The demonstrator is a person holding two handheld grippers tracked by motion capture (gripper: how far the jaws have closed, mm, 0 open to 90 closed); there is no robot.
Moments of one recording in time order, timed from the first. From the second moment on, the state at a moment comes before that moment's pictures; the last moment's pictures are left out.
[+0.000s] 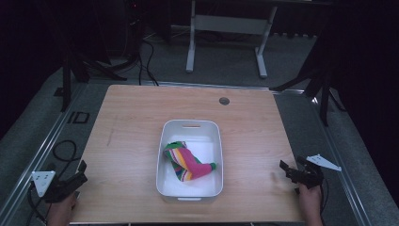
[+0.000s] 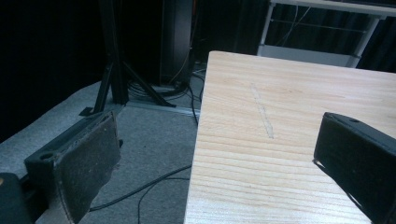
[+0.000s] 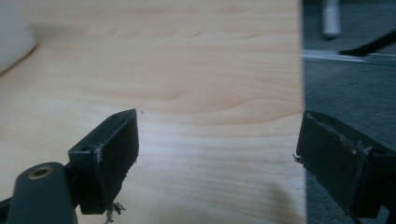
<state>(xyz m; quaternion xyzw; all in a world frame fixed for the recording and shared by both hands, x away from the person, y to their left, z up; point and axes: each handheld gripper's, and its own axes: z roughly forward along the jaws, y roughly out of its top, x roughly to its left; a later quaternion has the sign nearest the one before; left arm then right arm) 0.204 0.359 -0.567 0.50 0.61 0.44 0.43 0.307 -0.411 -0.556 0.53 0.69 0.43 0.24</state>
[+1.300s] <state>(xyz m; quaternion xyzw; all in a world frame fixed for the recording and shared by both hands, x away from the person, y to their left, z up) 0.205 0.359 -0.567 0.50 0.61 0.44 0.44 0.323 -0.340 -0.500 0.29 0.84 0.46 0.07</state>
